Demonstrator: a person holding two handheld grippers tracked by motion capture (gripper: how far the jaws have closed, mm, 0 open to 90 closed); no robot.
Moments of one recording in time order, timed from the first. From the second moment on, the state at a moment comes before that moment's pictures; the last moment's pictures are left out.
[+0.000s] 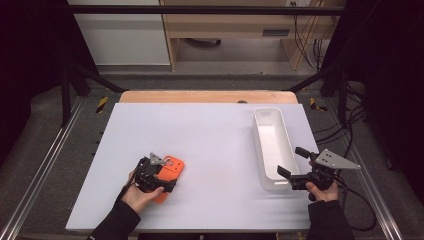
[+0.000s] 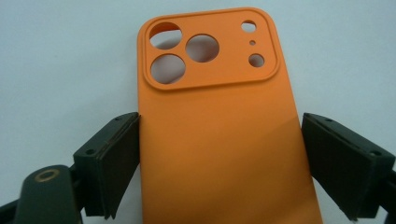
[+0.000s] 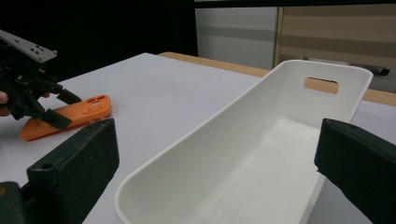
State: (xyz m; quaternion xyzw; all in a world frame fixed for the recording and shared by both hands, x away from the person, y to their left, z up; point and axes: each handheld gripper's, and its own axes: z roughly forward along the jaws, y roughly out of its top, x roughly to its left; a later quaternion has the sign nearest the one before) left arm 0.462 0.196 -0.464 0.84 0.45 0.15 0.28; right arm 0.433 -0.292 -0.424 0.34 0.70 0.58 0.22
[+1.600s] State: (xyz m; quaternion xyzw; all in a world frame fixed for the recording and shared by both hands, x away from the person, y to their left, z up) left arm 0.449 0.205 -0.421 0.85 0.36 0.16 0.36; right arm 0.432 -0.288 -0.422 0.33 0.71 0.58 0.22
